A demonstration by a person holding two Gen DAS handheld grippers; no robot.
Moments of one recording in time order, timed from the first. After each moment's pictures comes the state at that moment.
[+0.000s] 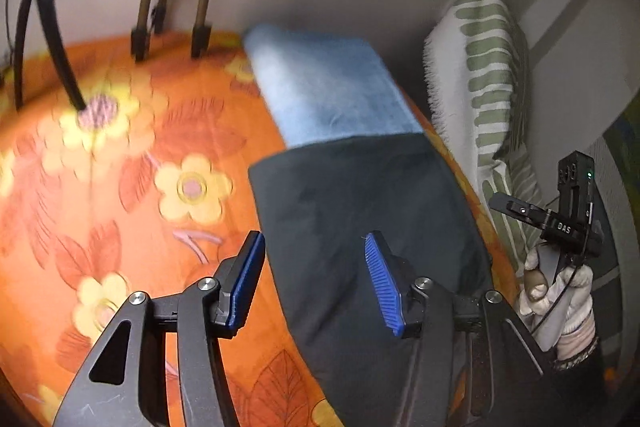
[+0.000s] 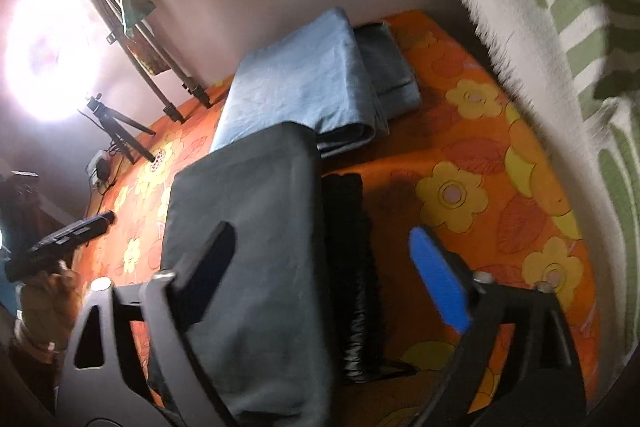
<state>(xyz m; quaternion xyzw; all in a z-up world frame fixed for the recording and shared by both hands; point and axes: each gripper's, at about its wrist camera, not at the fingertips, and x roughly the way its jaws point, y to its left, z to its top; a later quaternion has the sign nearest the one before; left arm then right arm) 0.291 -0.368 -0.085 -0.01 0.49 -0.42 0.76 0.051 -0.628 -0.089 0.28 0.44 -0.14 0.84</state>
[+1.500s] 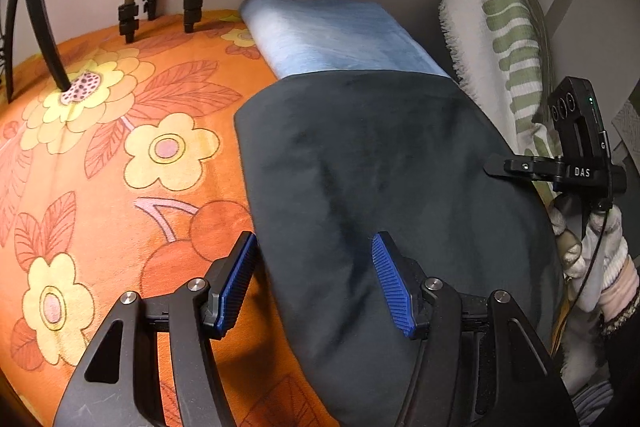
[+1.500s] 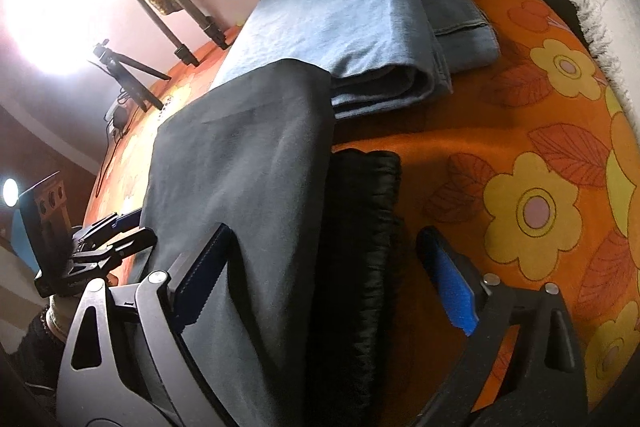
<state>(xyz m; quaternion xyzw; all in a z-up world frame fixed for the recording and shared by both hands) 0.264 -0.398 -0.142 0.05 0.45 -0.40 0.80 0.102 -0.635 -0.162 0.28 0.49 -0.01 0.82</state>
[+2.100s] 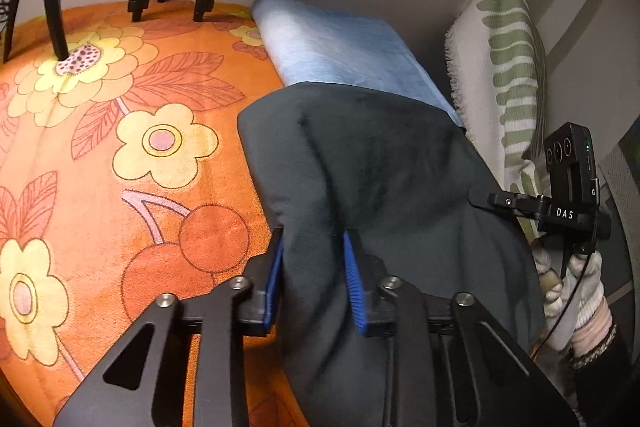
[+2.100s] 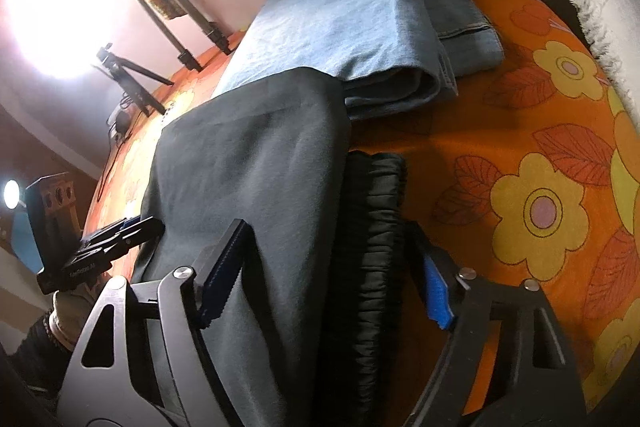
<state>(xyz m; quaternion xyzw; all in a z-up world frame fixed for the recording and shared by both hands) 0.275 -0.393 -0.148 -0.03 0.46 -0.40 0.79 0.103 -0.629 -0.161 0.29 0.48 -0.03 0.83</state>
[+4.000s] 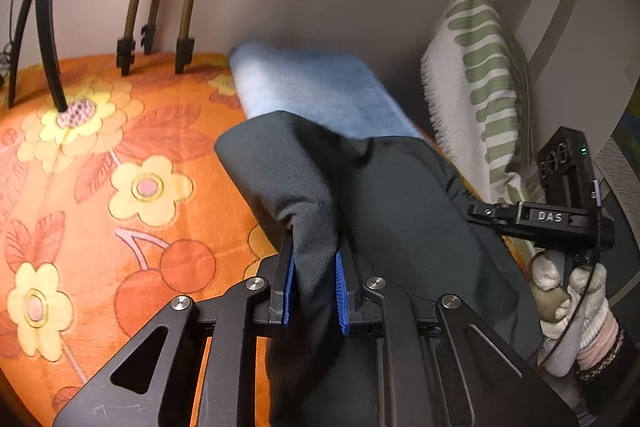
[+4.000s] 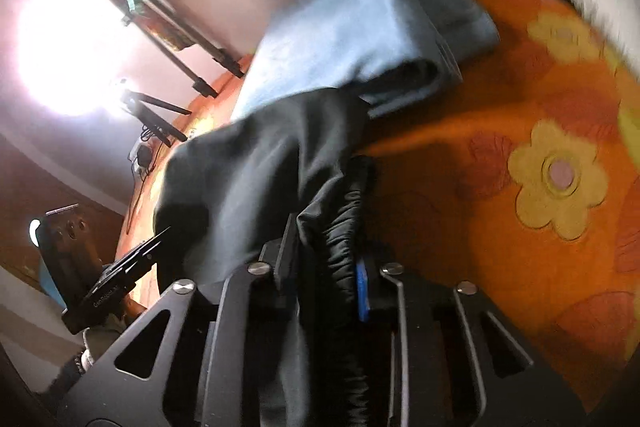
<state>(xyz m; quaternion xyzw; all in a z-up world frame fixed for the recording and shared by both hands) 0.252 -0.395 -0.114 -0.03 0.39 -0.41 0.83 0.085 -0.619 -0.136 0.34 0.43 -0.03 0.83</state>
